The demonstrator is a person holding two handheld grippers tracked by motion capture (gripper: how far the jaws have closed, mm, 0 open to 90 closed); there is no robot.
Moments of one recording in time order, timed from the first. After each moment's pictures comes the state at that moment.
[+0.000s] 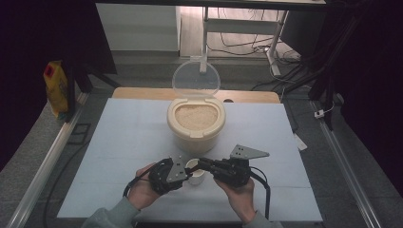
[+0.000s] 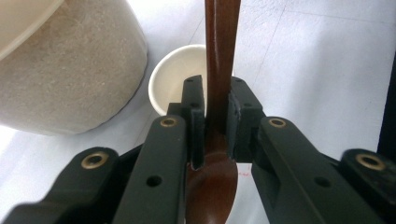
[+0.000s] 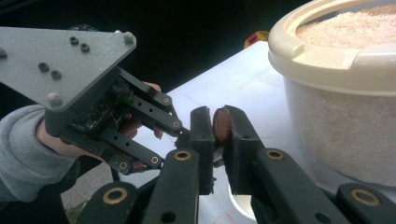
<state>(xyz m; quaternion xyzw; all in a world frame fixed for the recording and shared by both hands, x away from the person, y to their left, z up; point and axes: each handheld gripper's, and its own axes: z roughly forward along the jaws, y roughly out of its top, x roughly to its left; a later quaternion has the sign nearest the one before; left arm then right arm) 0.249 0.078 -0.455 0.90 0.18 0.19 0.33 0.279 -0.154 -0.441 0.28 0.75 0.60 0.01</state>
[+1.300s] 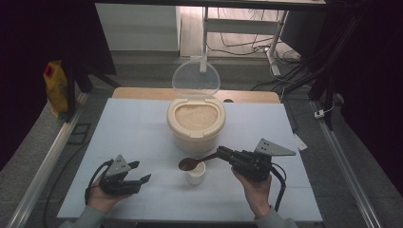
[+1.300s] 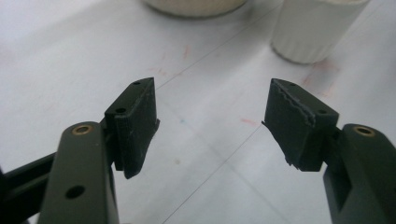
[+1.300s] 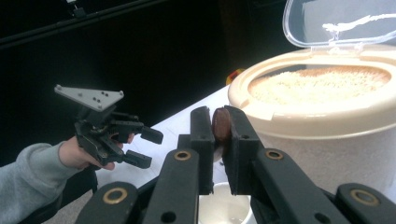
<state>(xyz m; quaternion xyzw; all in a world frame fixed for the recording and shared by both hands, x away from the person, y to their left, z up) 0.238 0.213 -0.503 0.82 0.39 0.17 0.40 0.283 -0.198 -0.414 0.28 0.71 0.65 0.06</state>
